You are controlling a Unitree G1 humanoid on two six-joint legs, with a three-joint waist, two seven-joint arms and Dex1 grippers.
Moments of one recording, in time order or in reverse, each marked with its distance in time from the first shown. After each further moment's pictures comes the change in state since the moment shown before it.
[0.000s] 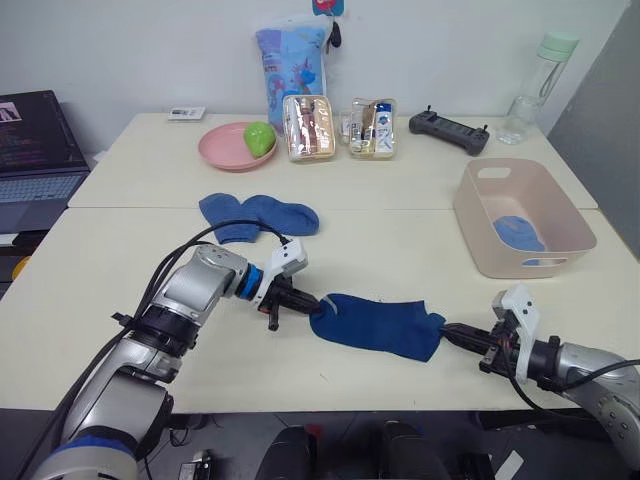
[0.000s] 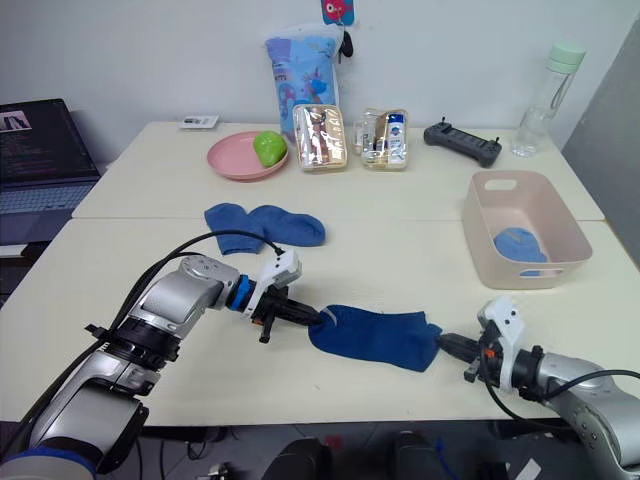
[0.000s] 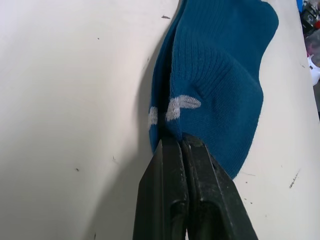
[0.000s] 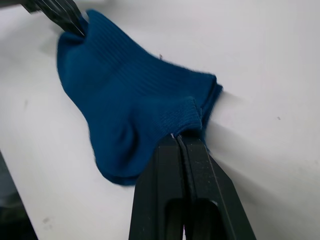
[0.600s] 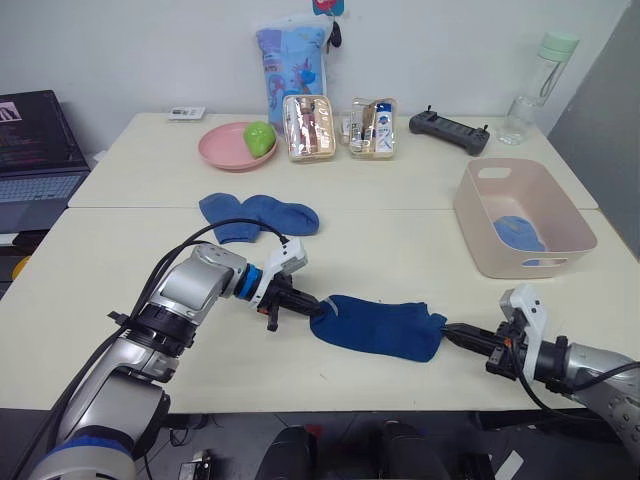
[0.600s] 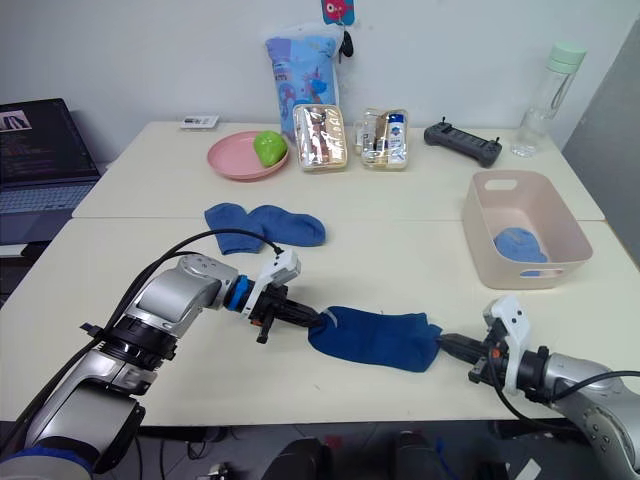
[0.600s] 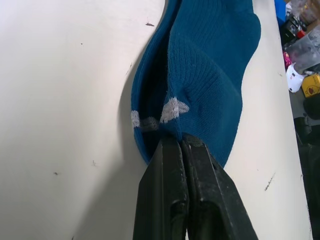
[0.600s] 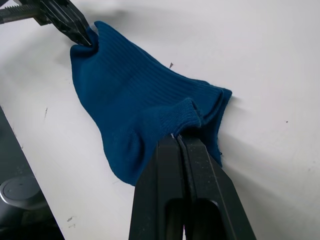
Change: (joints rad) left arm -0.011 0.016 -0.001 -0.038 -0.035 0.079 -0.023; right arm 0.016 -0.004 -0.043 -0.041 0.090 0.047 0.000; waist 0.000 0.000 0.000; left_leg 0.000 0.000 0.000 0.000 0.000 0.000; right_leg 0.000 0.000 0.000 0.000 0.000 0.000
